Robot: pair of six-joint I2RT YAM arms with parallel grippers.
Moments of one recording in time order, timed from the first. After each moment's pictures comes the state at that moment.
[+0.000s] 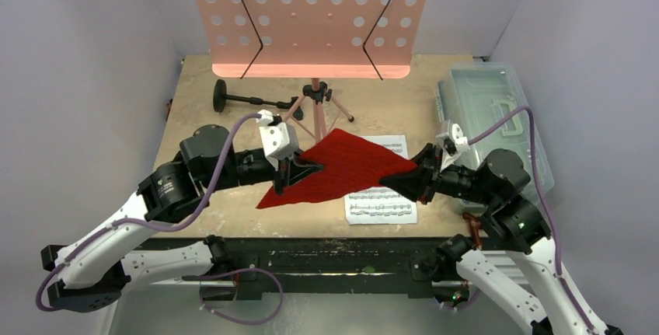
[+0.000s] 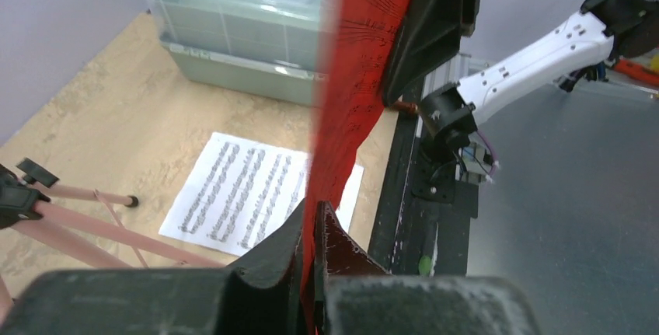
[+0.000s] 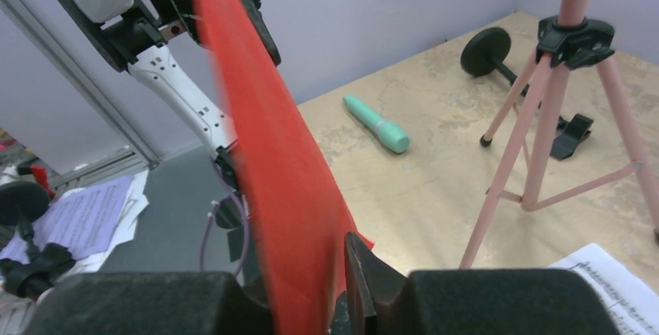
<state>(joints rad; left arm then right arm) -1.02 0.89 1.27 -0.51 0.26 0.02 0.53 0.57 0.94 -0.42 -0.70 0.25</state>
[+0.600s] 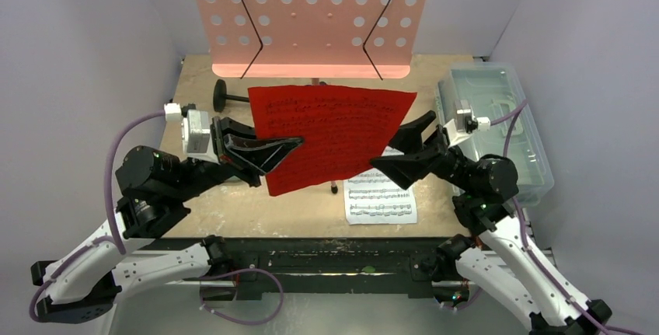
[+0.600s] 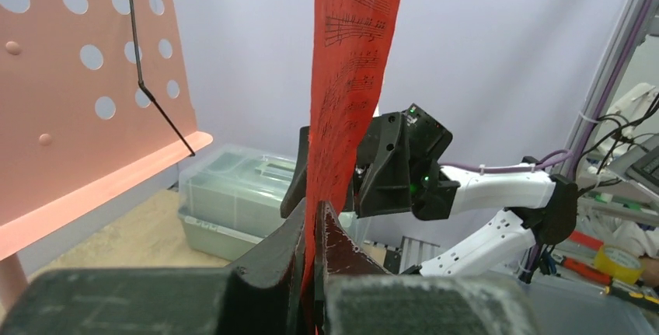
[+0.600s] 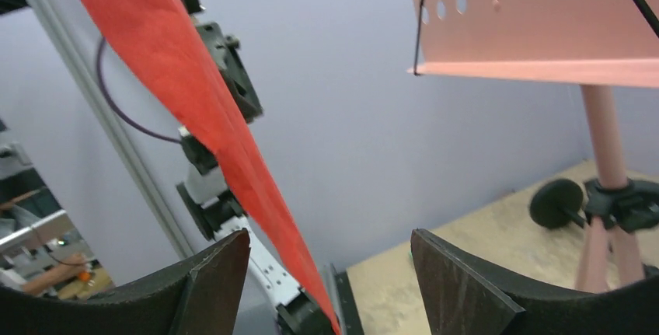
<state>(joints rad) -1.02 0.74 1.19 -0.05 0.18 -0.18 0.53 0.65 0.70 0.46 -0.62 0.76</state>
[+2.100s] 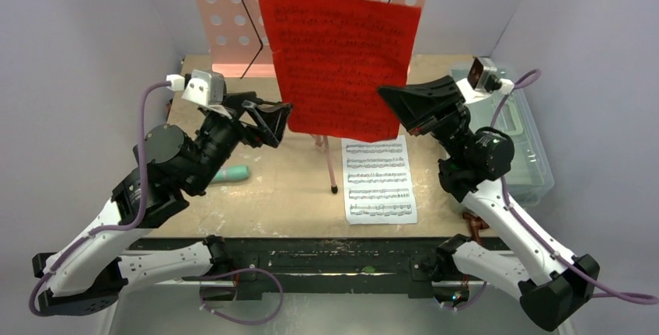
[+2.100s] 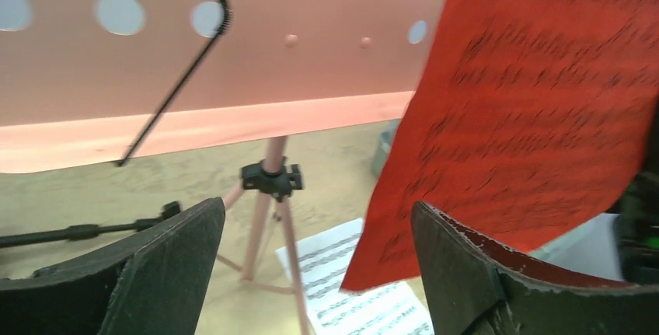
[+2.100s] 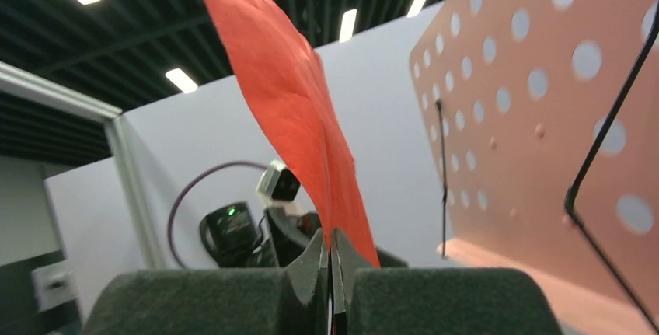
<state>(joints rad) -1.02 0.84 1.34 -0.35 -0.50 -0.25 0.53 0.97 0.87 1.05 -0.44 1.07</state>
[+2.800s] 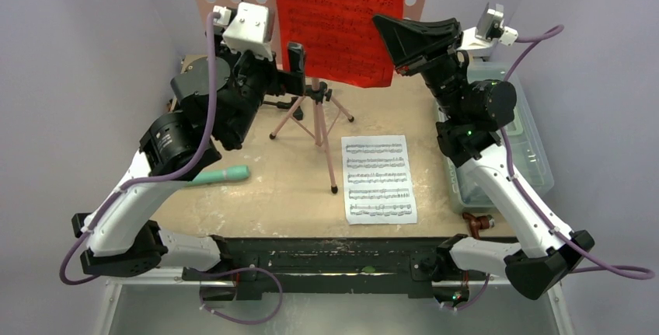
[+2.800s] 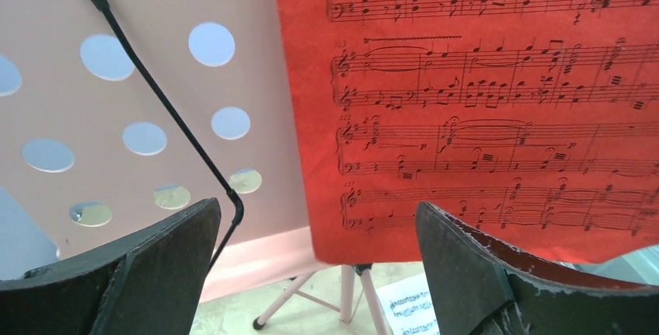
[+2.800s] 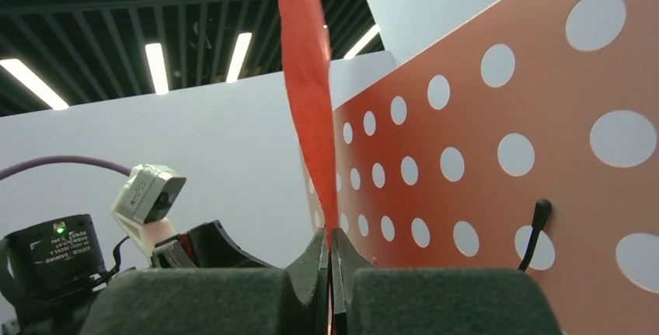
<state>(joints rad) -1.02 1.27 1.93 -0.58 -0.75 0.04 0.53 1.19 1.35 0.66 -0.25 0.70</state>
